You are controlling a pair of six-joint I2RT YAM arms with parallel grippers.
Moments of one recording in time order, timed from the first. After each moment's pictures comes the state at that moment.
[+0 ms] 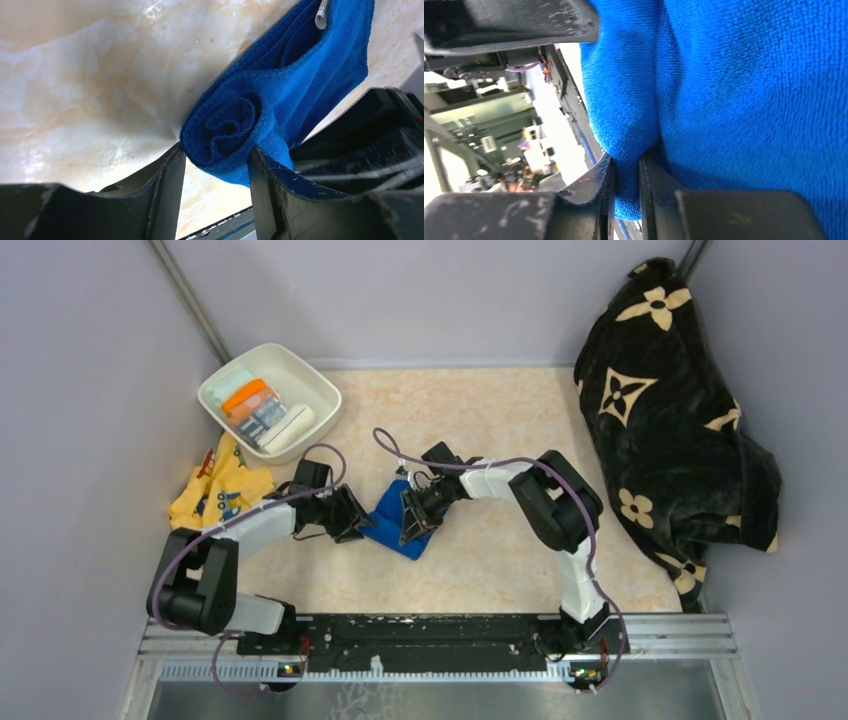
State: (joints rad) left arm -0.29 1.36 0.60 -0.28 0.33 -0.84; right arm 0.71 2.06 1.22 -0.28 -0.94 0.36
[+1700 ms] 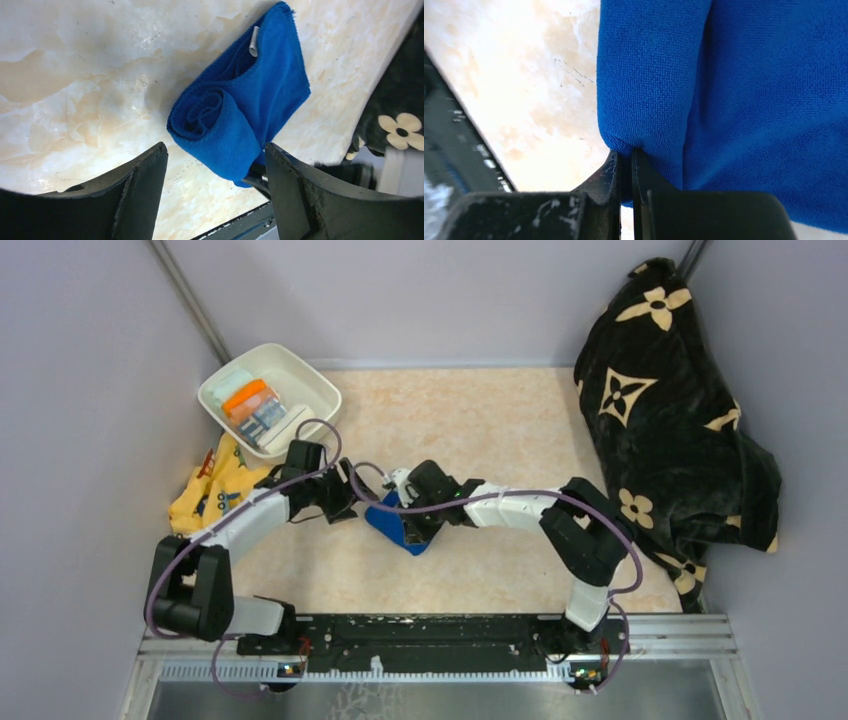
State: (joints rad) left arm -0.27 1.38 0.74 -0.30 0.33 -0.78; right arm 0.95 1.77 1.06 -0.22 -0.21 0.08
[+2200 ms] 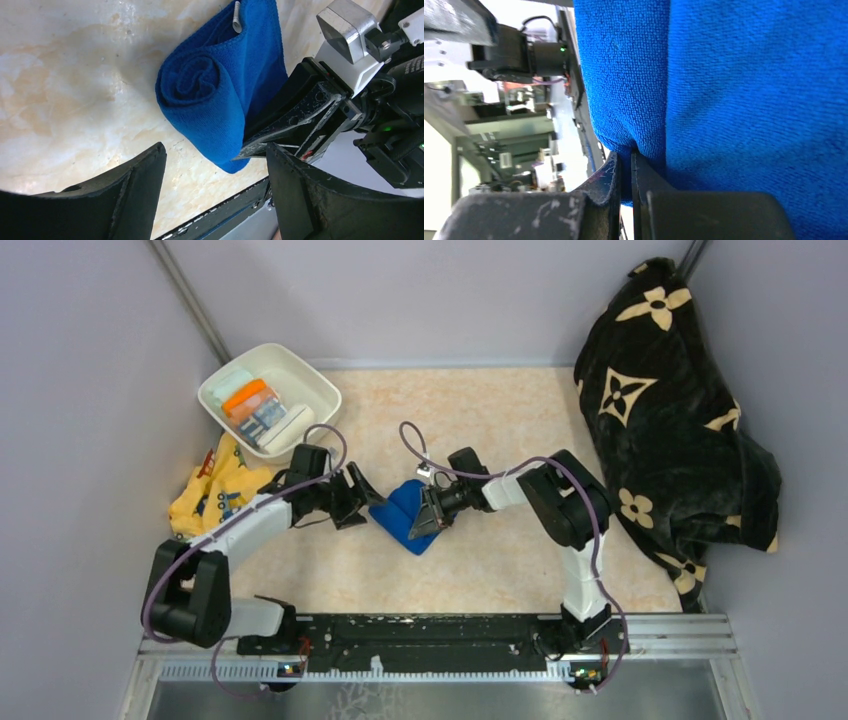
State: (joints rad) left arm -0.30 1.31 0.70 -0.29 0.41 -0.83; right arm 0.63 1.99 0.97 0.14 -1.00 0.46
